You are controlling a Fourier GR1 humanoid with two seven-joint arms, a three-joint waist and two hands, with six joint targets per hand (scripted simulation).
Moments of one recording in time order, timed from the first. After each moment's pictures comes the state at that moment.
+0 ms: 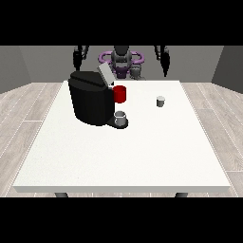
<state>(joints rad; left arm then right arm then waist) 0.01 0.10 -0.01 -1.56 -0.03 0.02 0.03 0.00 -0.10 0.00 -1.57 -0.02 0.01 -0.03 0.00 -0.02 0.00</state>
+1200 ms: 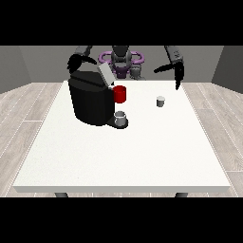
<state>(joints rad) -0.24 0.37 0.18 -1.24 -0.03 -0.20 -0.12 -0.05 -0.01 -0.01 -1.59 -0.02 -0.12 -0.10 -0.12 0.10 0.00</state>
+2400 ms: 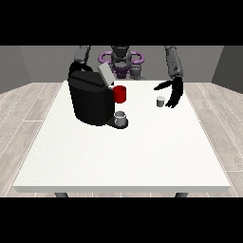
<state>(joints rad) -0.48 0.40 0.11 -0.80 -0.29 -0.12 -0.17 -0.20 -0.03 -0.02 -1.45 0.02 -0.17 -0.03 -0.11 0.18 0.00</state>
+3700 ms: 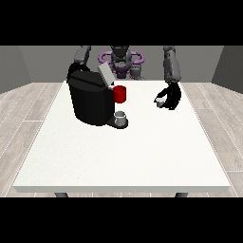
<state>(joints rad) -0.57 0.41 0.04 -0.56 -0.59 0.16 -0.30 -0.20 -0.02 -0.01 -1.44 0.00 -0.16 -0.03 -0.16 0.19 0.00</state>
